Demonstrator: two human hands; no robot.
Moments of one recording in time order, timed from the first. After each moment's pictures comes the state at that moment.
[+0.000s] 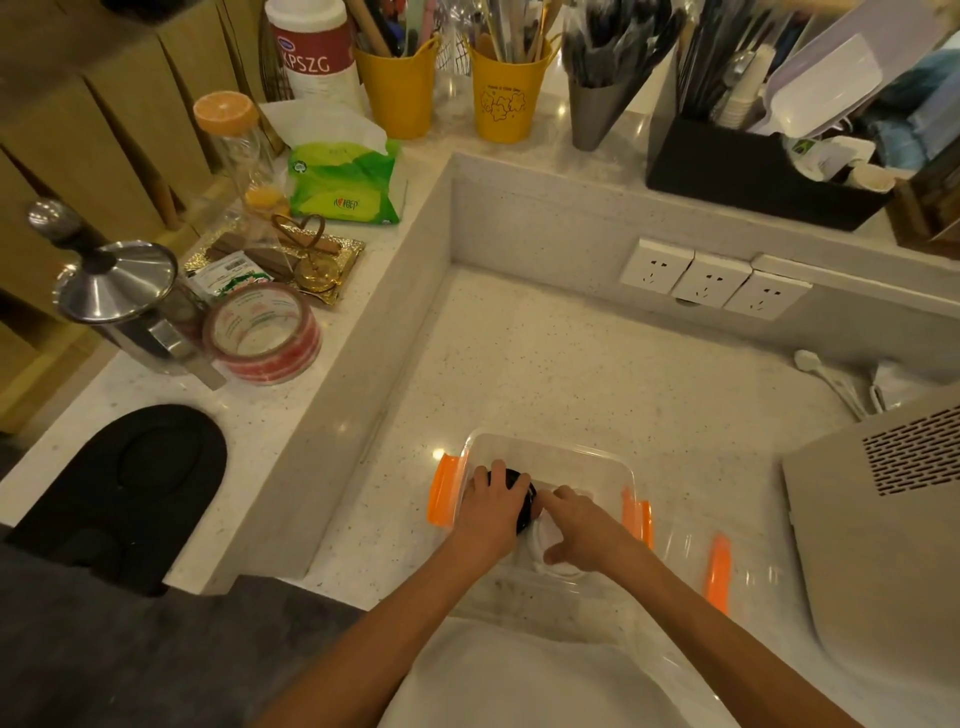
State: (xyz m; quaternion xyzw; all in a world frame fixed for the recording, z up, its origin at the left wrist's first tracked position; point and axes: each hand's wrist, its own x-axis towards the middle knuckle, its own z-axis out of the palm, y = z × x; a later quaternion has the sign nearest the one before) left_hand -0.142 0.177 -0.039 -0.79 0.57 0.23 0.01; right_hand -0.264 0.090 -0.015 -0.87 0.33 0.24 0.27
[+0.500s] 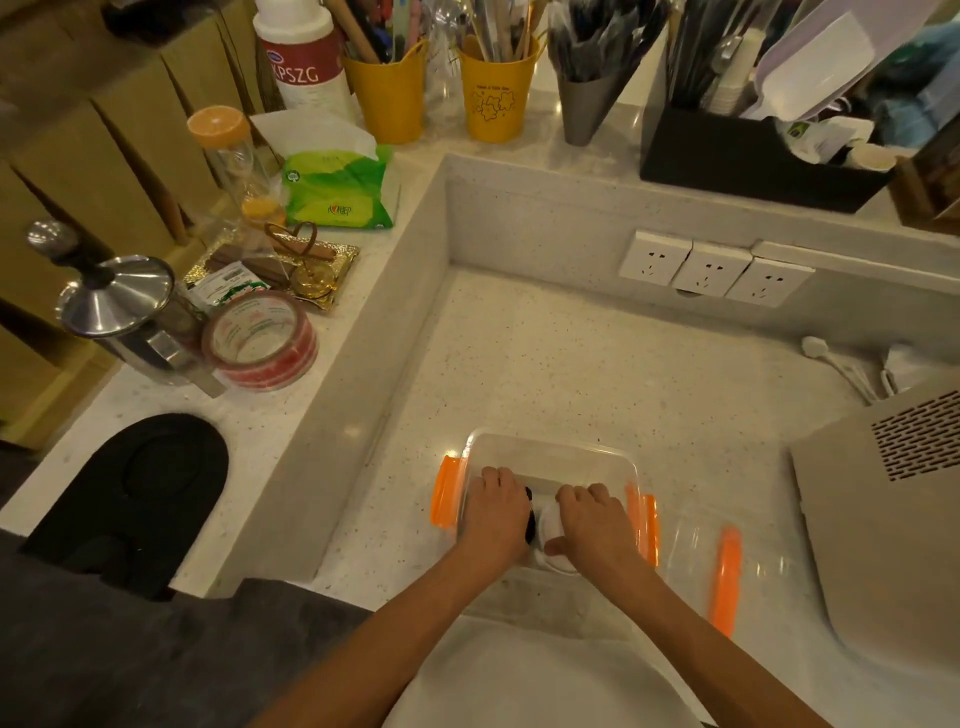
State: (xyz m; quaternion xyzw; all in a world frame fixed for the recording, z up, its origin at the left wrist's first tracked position) left_hand -0.153 0.176 -0.027 -0.79 0.58 0.17 0.11; right_hand -0.271 0.104 -0.036 -0.88 0.41 0.18 0.12
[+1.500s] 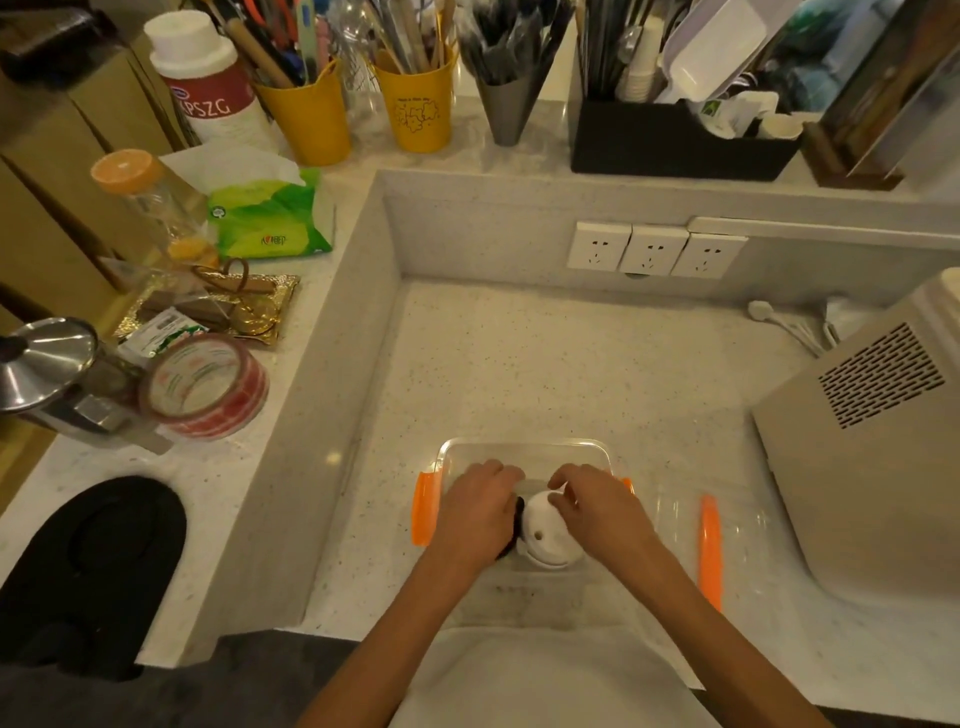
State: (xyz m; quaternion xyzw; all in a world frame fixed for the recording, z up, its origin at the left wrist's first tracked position) left_hand -0.140 0.176 0.004 -0.77 0.59 0.21 -0.14; right_hand -0.290 0.098 0.015 -0.84 0.49 0.02 0.26
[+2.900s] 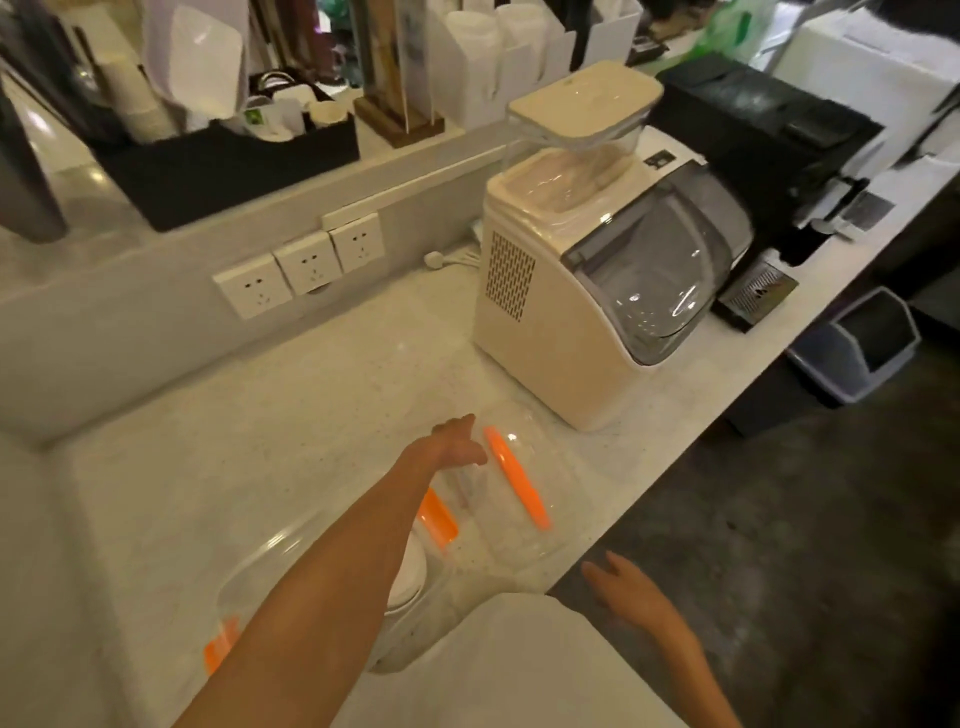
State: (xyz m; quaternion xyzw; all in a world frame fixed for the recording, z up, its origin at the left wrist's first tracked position) left_hand -0.309 -0.009 -0.032 -0.53 0.70 0.44 0.17; right_hand -0.492 0.241 -0.059 -0.24 0.82 -0.11 0.51
